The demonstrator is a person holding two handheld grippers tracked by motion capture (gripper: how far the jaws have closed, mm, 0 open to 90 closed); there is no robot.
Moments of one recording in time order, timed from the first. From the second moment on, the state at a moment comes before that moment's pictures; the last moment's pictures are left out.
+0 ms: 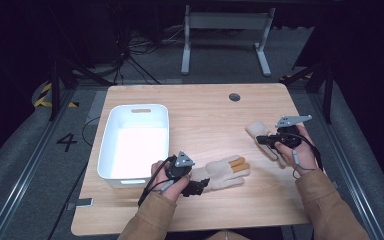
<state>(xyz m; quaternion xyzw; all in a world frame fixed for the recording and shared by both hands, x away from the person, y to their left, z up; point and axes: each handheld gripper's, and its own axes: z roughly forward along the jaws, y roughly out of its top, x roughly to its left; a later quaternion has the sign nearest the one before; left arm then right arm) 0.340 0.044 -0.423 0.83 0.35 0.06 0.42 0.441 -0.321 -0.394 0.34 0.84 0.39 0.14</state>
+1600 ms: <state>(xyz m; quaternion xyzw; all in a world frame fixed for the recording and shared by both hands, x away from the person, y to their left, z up) 0.330 0.041 -0.415 0.85 0.33 0.05 0.40 0.455 -0.241 -0.443 0.26 0.91 0.30 0.07</state>
